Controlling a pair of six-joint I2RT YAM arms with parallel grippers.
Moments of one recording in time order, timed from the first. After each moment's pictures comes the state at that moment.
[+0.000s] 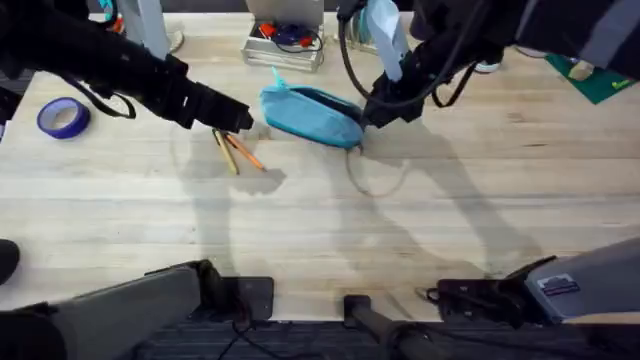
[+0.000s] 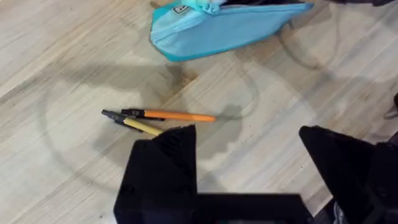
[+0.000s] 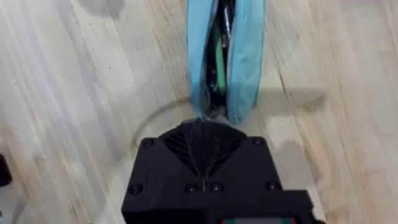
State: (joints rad) left arm 0.24 1.38 1.31 -1.32 0.58 0.76; right arm 0.41 1.69 1.35 -0.90 -0.41 -0.73
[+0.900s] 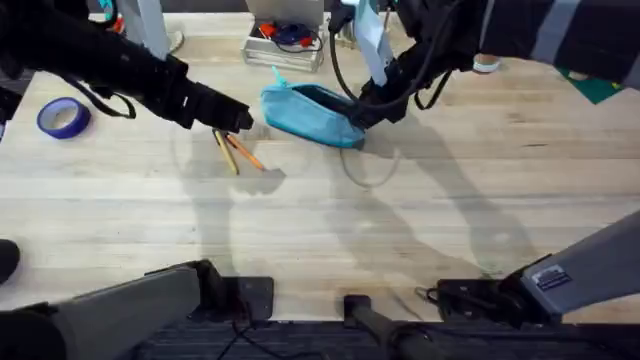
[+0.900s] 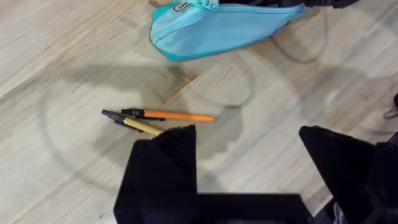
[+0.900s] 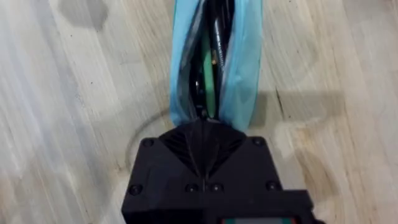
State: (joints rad) left arm 0.24 1.38 1.31 -1.32 0.58 0.76; right arm 0.41 1.81 1.35 -0.79 -0.44 -0.73
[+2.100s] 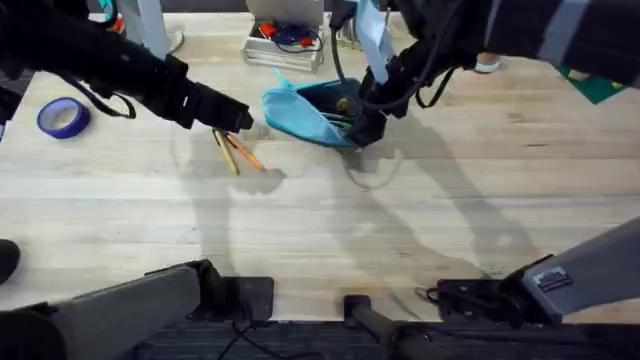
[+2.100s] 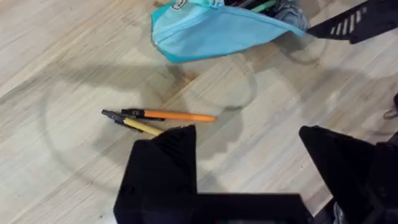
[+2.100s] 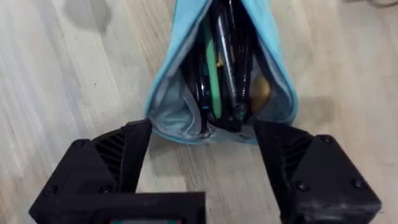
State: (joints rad) left arm 0.24 1.38 1.31 -1.32 0.58 0.76; right arm 0.41 1.78 1.35 -0.78 -0.45 -0.73
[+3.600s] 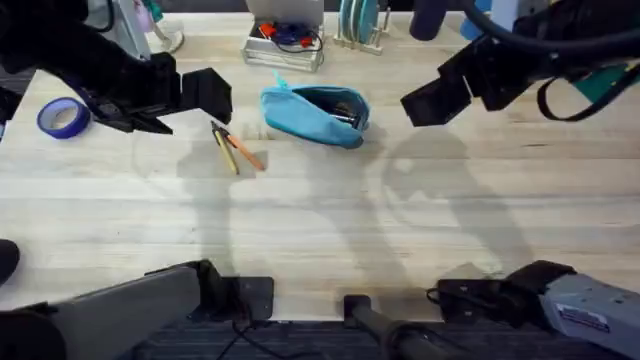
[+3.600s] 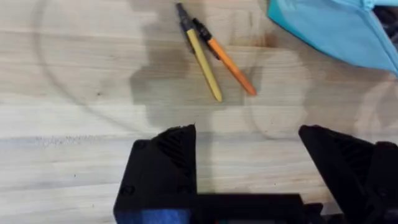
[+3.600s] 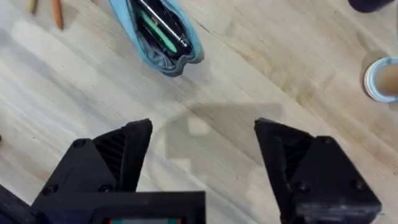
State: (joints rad) left arm 0.24 1.38 1.31 -1.31 0.24 0.09; right arm 0.41 1.24 1.35 -1.09 -0.08 -0.21
